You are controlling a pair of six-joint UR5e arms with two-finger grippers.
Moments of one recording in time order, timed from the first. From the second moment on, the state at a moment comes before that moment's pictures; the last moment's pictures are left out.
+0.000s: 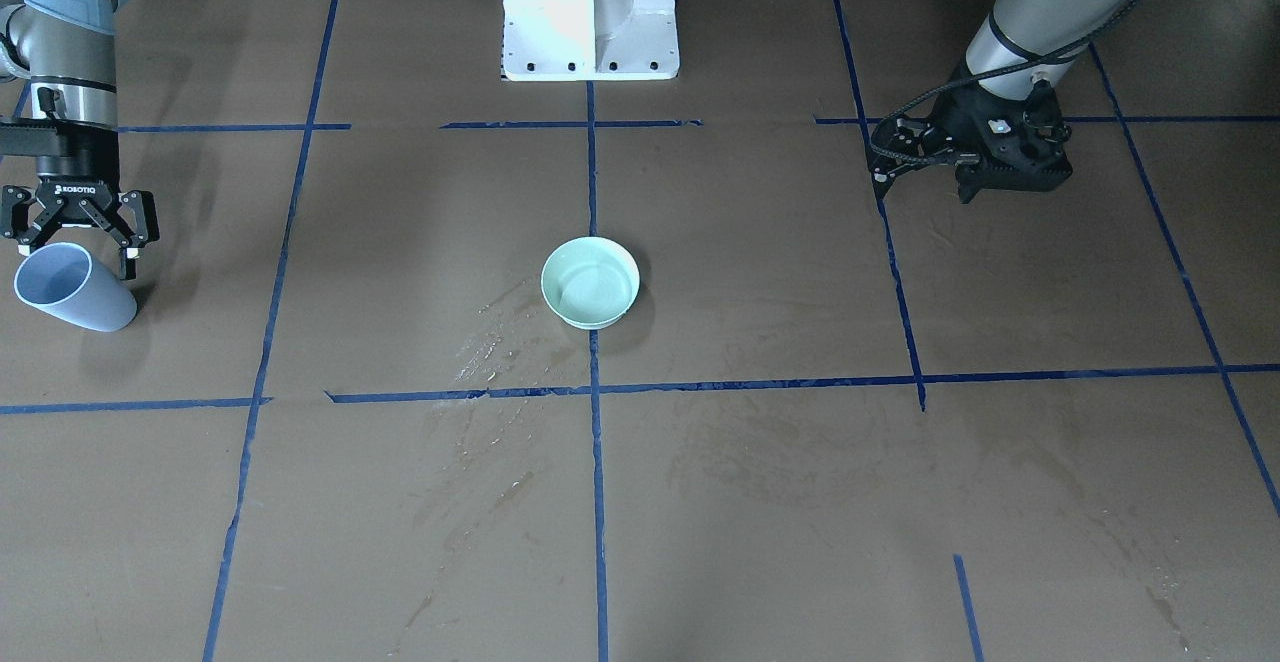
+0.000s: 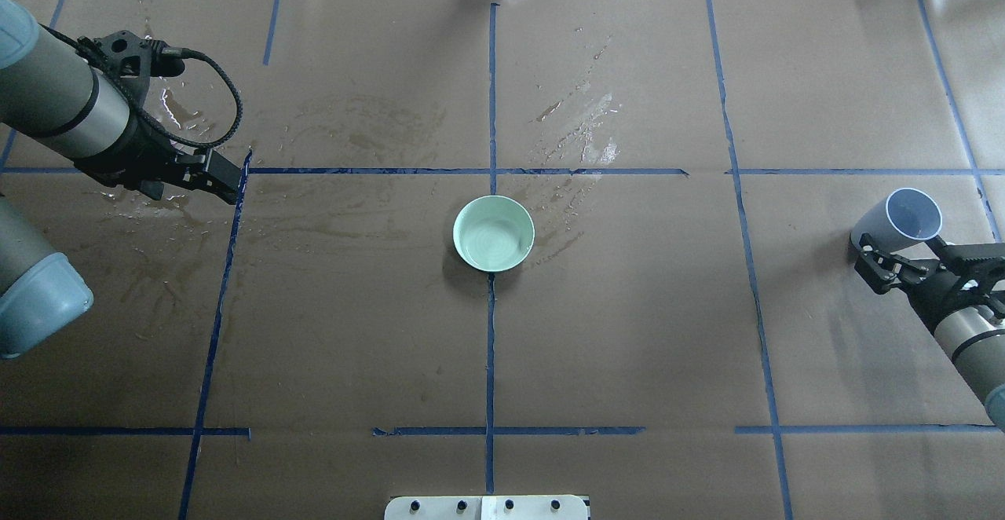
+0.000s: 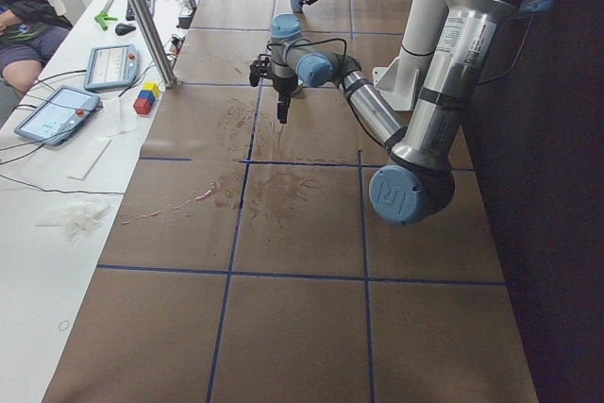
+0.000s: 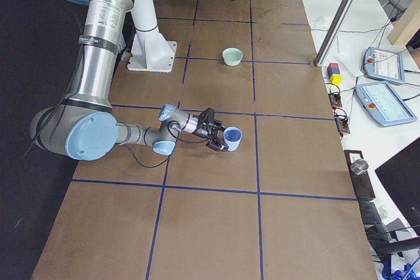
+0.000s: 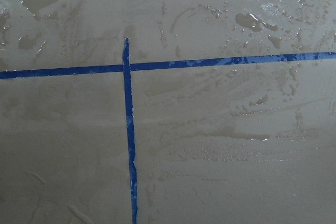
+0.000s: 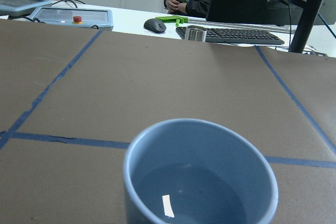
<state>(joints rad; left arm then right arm) -0.87 -1.86 -2.04 -1.47 -2.12 -0.86 0.38 -1.88 1.60 -0.33 0.80 1.17</state>
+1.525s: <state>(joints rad) -0.87 -1.86 -2.04 -1.47 -2.12 -0.86 0.44 -1.79 1.53 -0.33 0.80 1.15</state>
